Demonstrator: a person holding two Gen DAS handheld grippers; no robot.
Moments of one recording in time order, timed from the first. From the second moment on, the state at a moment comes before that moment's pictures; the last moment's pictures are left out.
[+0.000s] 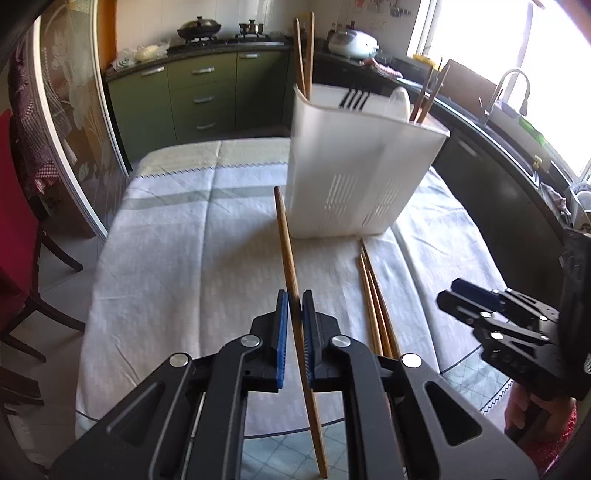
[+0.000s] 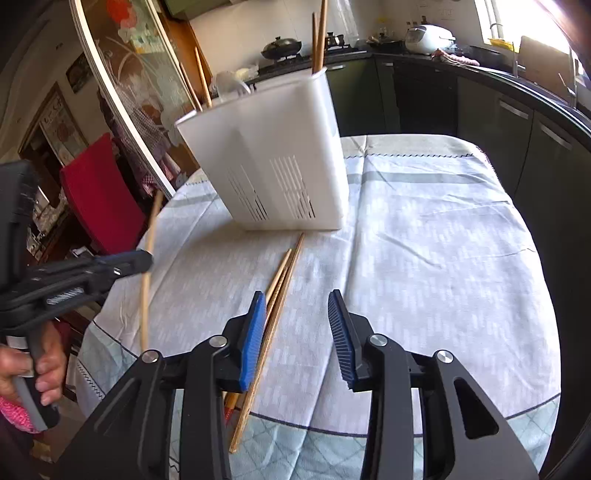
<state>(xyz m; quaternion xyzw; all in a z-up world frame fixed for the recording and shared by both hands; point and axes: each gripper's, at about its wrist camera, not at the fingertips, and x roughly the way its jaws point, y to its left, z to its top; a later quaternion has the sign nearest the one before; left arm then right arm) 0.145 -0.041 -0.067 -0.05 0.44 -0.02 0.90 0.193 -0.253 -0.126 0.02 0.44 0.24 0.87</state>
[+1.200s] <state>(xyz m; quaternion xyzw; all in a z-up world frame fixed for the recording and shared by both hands) 0.103 -0.006 -0.038 -0.03 0.35 -0.03 0.93 0.227 -0.184 -0.167 -0.07 0.48 0.19 0.85</state>
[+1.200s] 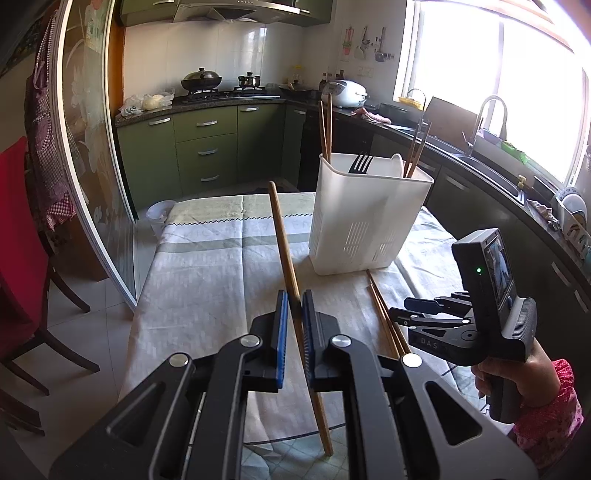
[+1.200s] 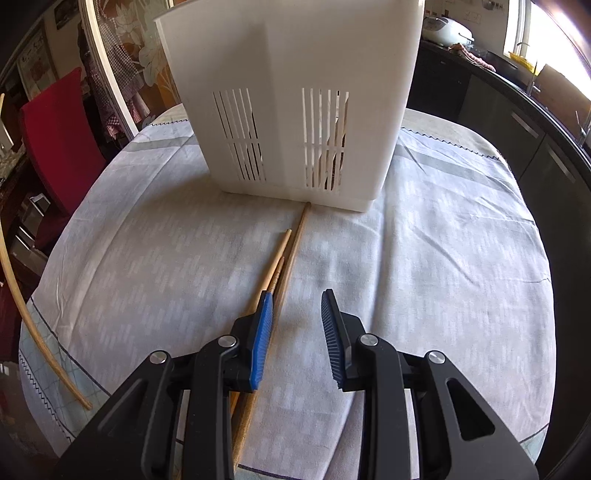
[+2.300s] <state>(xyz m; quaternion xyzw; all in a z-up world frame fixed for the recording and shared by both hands) 0.104 -0.009 -0.043 -0.03 0.36 -0.04 0.93 0.271 -0.179 -0.164 -0.06 0.50 0.17 0.85</state>
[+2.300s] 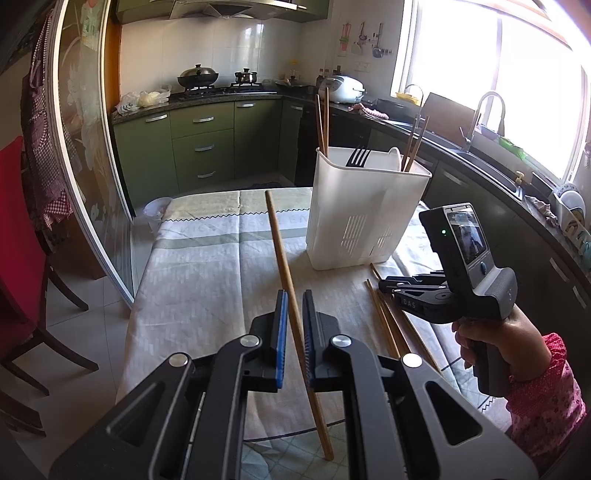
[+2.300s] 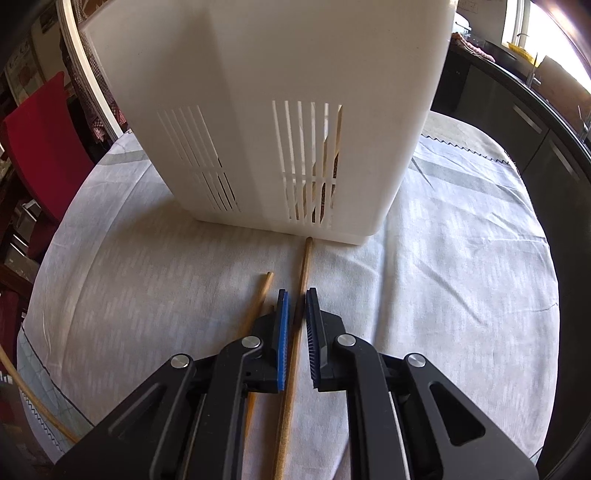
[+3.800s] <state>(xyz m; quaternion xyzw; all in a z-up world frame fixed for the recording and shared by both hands) 0.170 0.001 -0.079 -0.07 0.49 0.03 0.87 0.156 -0.307 -0.035 0.09 0.34 0.28 0.89</state>
